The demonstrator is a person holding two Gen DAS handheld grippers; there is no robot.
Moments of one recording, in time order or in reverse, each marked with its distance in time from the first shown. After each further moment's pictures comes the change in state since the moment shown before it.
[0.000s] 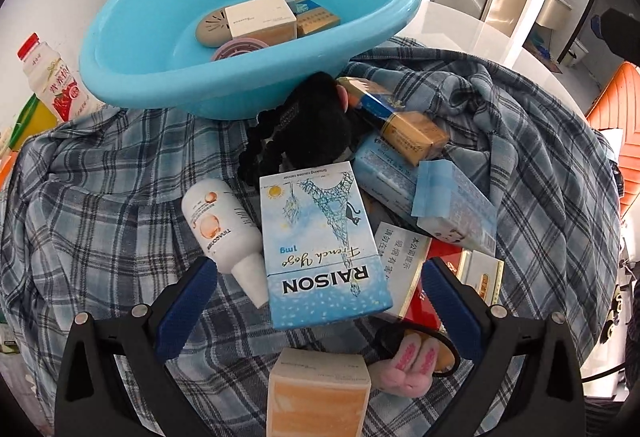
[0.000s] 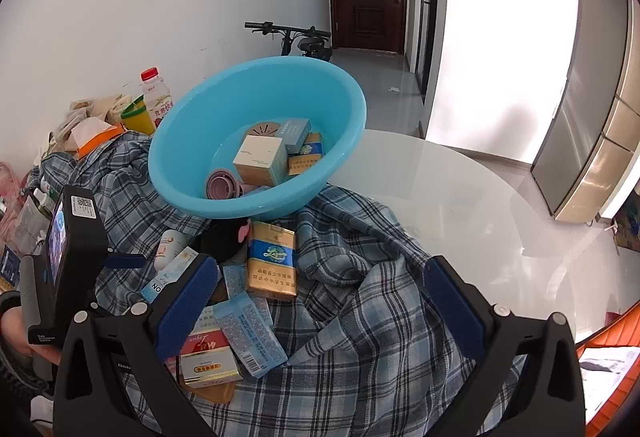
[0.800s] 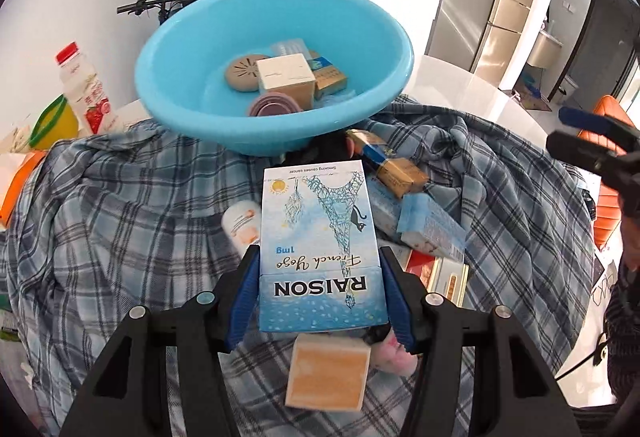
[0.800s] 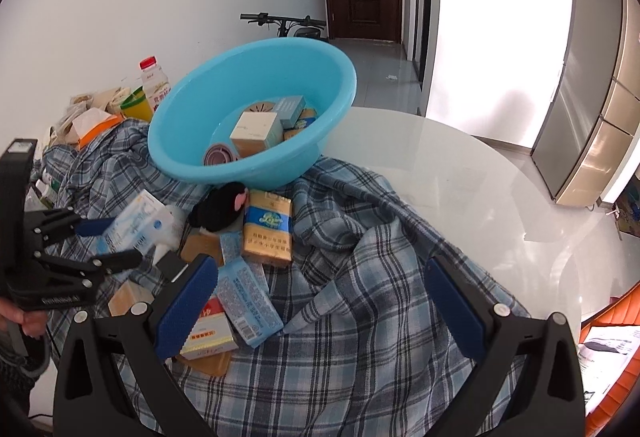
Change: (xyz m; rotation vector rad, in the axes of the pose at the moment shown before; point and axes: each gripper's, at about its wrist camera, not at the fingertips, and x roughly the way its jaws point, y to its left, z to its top) left arm -0.065 0.022 -0.020 -0.044 -0.166 -0.029; right arm -0.007 -0.007 -0.033 0.016 0.034 0.005
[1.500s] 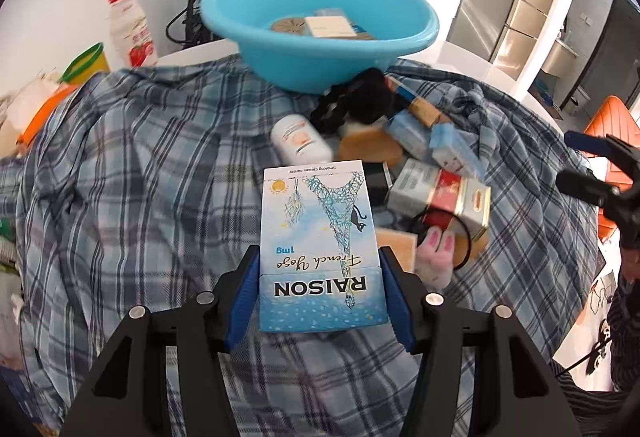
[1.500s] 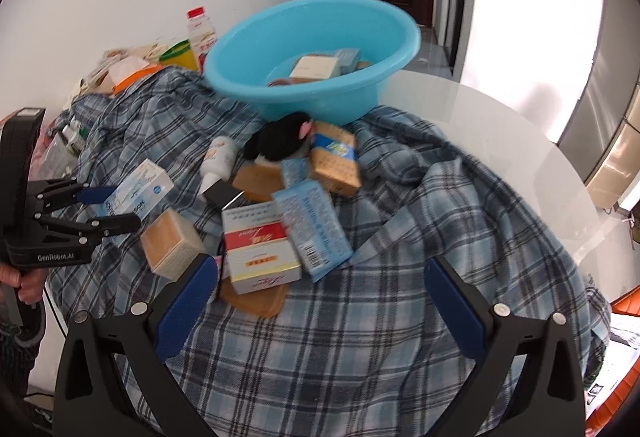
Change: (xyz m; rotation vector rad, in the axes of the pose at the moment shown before) left arm -0.023 0.032 -0.077 -0.081 0.030 0.032; right arm 0.004 0.058 -0.057 -0.082 0.082 0.092
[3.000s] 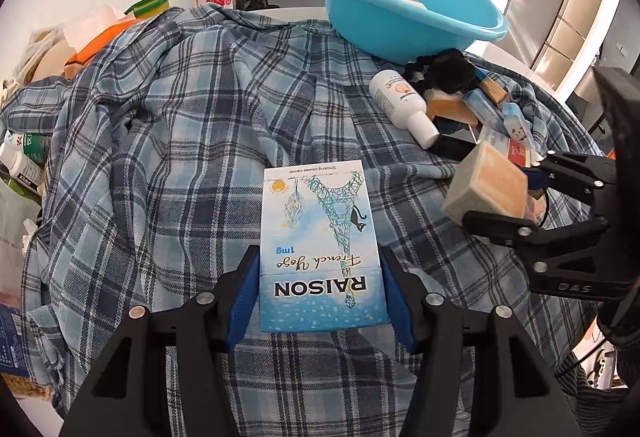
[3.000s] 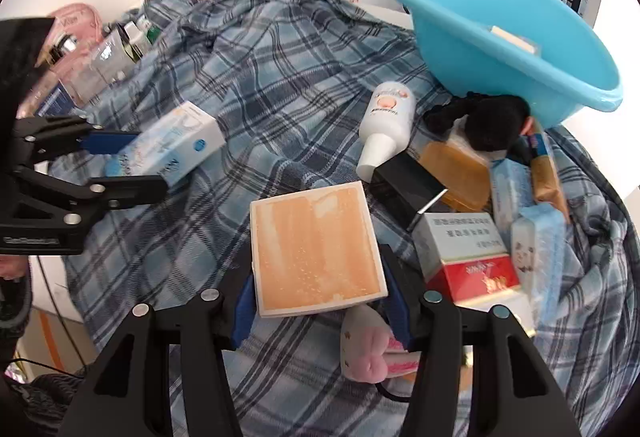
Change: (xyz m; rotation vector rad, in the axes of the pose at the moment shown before) left arm -0.007 0.061 -0.049 -0.113 0.017 0.071; right arm 0.088 0.121 0.003 -0.268 0.128 0.183
